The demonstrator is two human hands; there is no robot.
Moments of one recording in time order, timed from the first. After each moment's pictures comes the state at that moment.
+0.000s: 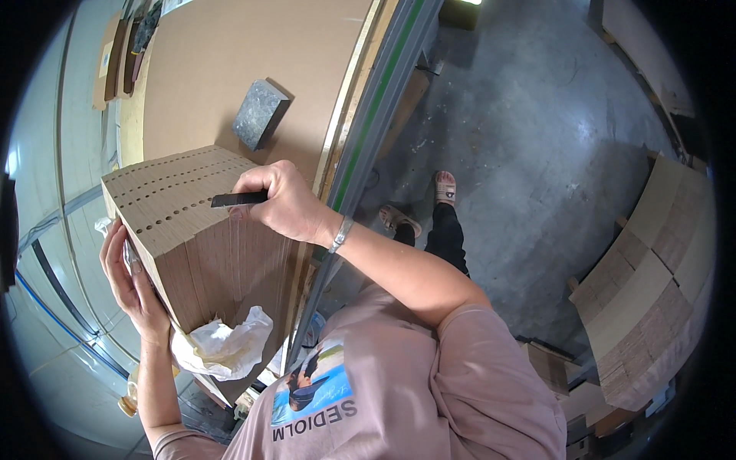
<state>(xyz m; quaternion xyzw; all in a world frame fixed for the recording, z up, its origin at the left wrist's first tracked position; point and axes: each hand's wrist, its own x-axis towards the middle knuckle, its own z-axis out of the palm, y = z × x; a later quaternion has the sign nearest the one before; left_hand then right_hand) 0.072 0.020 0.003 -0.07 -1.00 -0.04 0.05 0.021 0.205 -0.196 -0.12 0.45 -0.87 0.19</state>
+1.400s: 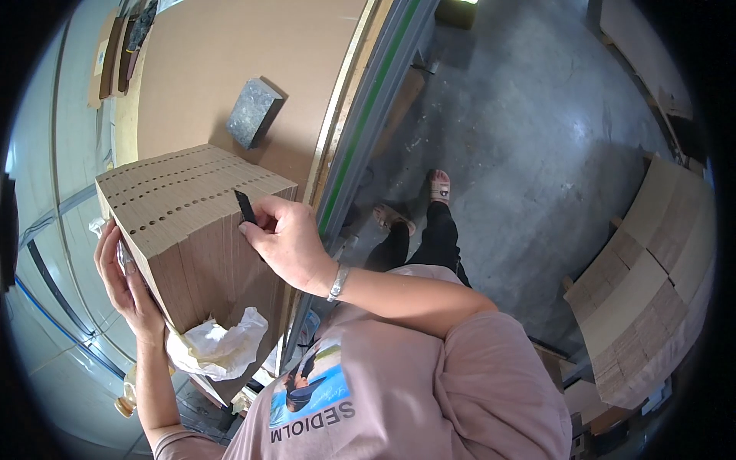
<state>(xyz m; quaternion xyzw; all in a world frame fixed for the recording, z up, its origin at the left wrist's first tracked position) 0.071 0.021 0.001 -0.06 -0.99 -0.06 0.06 0.076 0.200 -0.174 0.10 0.46 -0.85 0.22</state>
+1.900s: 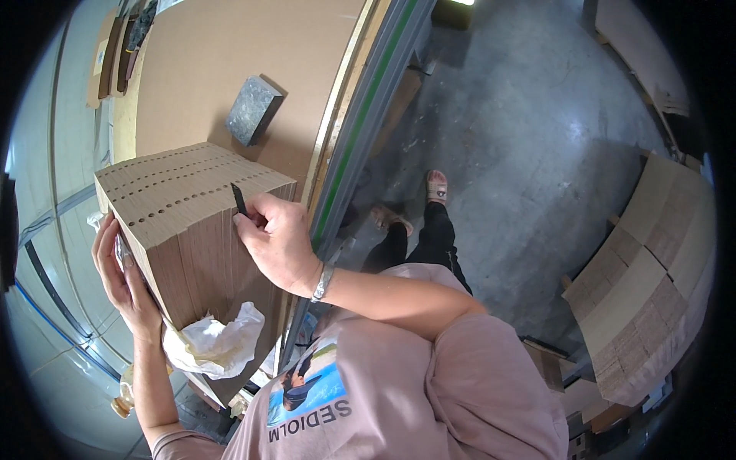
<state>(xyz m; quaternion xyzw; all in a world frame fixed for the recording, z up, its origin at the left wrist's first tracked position) 0.074 0.019 0.003 -0.07 -0.99 -0.07 0.07 0.080 0.191 -0.157 0.13 0.53 -0.83 0.12</state>
